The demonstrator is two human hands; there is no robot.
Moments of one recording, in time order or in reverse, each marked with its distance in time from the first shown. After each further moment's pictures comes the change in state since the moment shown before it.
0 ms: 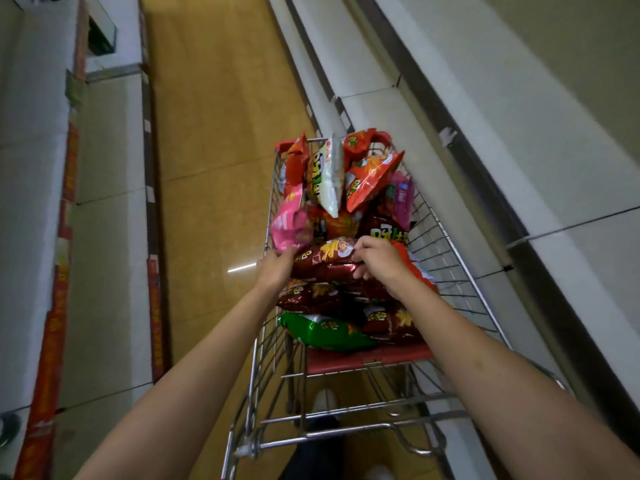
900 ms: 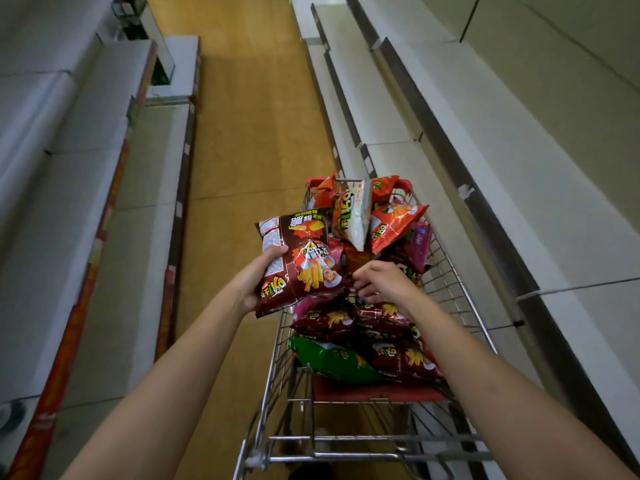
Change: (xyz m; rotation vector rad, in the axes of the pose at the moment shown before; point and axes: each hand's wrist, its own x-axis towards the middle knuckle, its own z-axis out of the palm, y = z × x) left_hand -0.028 0.018 -0.084 -0.611 -0.303 -0.109; right_hand -0.012 -0.040 0.007 -0.063 -0.164 0.047
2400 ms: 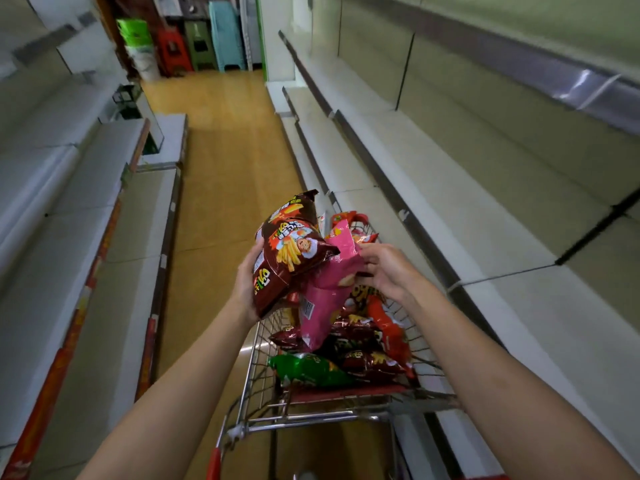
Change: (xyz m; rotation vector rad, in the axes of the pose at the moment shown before) left_hand -0.087 -0.012 0.070 -0.229 -0.207 0.265; right_hand -0.136 -0.035 -0.047 0.518 -0.017 -0.272
